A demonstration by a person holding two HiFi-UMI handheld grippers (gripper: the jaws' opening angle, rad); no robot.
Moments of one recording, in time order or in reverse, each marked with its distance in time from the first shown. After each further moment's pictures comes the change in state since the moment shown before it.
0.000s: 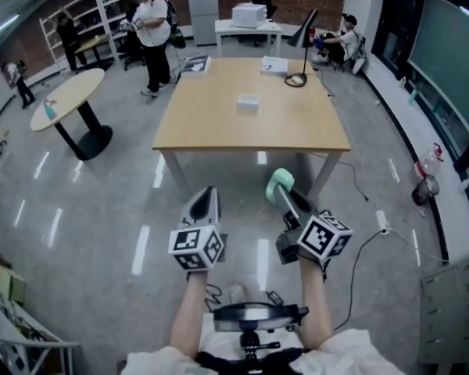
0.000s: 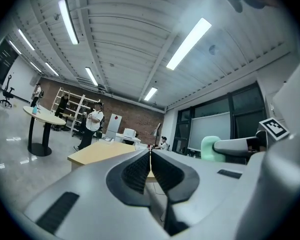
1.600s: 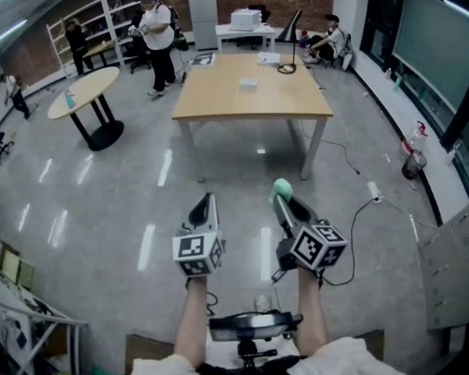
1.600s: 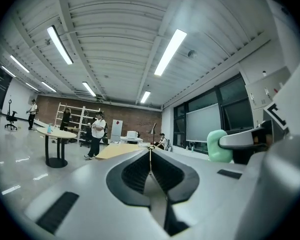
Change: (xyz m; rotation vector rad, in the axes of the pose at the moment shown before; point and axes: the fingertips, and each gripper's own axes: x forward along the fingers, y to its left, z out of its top) left arm -0.349 -0.068 -0.004 0.138 0.009 0.024; right arm -0.274 0.204 -0.122 -0.109 0.008 -0.118
